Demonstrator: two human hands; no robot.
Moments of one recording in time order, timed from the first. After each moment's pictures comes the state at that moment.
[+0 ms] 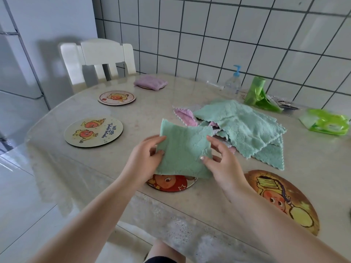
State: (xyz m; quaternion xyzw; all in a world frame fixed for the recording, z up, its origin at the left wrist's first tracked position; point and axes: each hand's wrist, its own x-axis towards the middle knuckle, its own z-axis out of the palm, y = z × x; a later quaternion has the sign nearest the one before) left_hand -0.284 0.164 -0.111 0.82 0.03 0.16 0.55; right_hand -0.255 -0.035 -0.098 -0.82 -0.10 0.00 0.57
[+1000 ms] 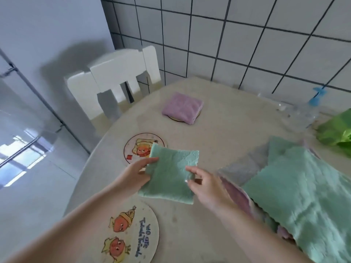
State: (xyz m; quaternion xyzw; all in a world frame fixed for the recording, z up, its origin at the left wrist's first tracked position) left_hand -0.070 0.368 -0.027 0.78 0.23 -0.13 0.57; right_hand -0.029 0.166 -0.036 -0.84 -0.10 0.23 0.49
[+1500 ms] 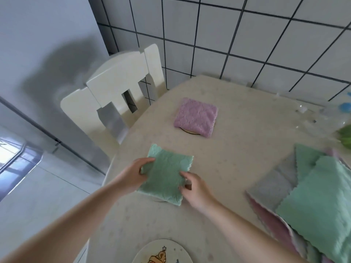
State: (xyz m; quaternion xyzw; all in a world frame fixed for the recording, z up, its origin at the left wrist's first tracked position) left_hand 0.018 0.496 -0.048 0.88 0.16 -0.17 0.42; right_hand 0.028 0.290 -0.061 -0.84 -0.05 0.28 0.46
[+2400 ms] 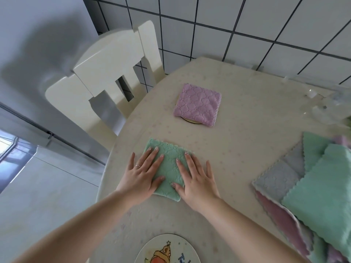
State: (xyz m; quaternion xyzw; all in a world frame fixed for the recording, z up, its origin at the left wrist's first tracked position) left_hand 0.003 0.497 -0.107 0.99 -0.08 -0.10 0.04; right_hand 0.030 0.295 -0.089 -0.95 -0.23 0.20 0.03
